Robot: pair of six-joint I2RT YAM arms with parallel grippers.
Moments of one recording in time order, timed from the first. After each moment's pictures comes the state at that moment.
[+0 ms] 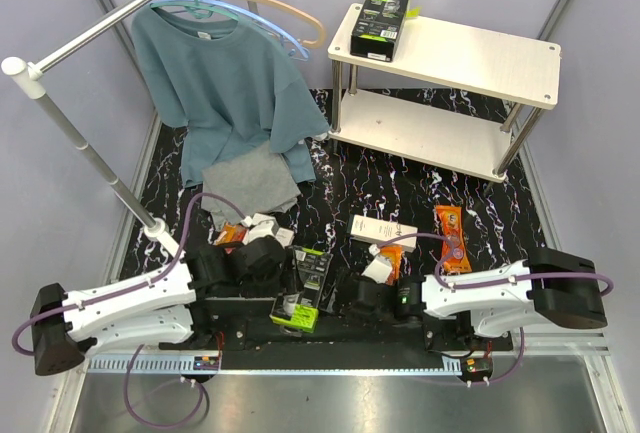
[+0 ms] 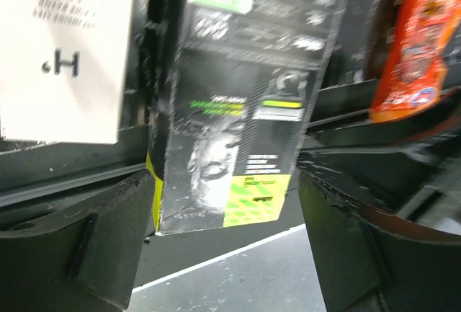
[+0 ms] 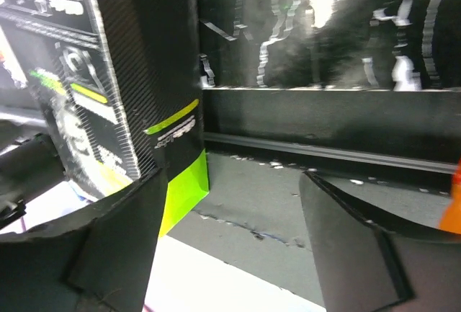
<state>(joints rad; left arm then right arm) -1.12 0.89 0.66 -0.81 -0.14 -1.13 1.45 1.29 0.54 -0.23 0.30 1.69</state>
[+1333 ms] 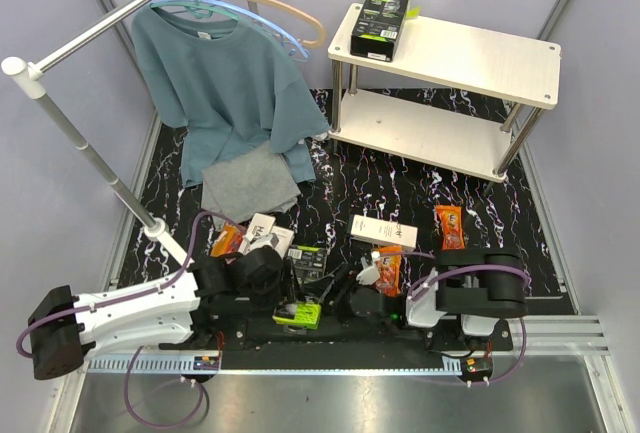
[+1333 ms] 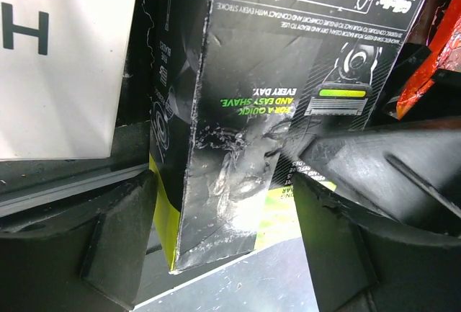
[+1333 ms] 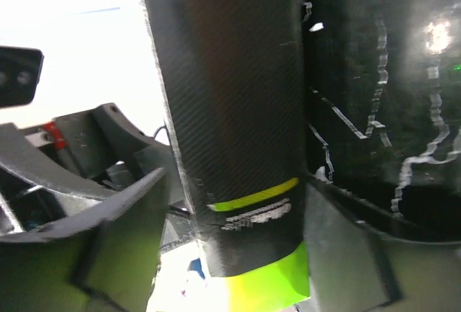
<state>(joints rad) -1.10 0.85 0.43 -0.59 0.00 -1.21 1.46 1.71 0.27 1.00 0.48 1.74</state>
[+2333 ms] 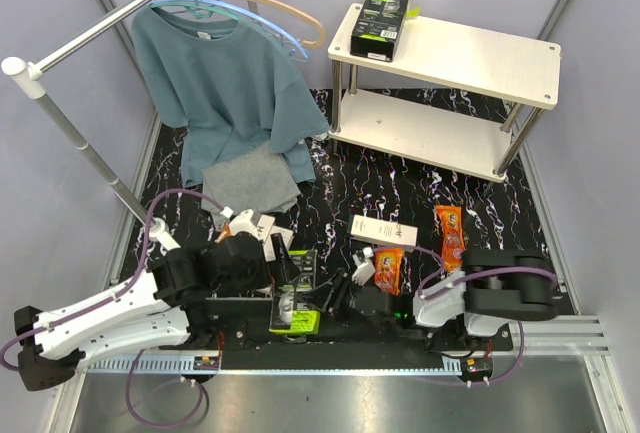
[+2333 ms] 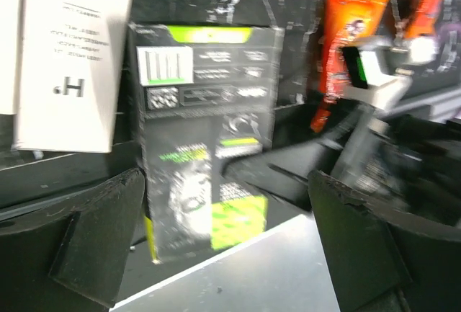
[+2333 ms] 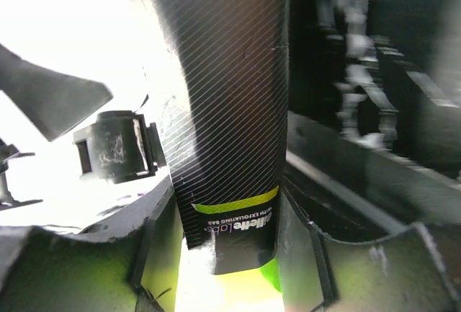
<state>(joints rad) -1.10 0.69 0.69 -0.84 -0.21 -1.12 1.47 1.65 0.23 1.07 0.39 1.58</state>
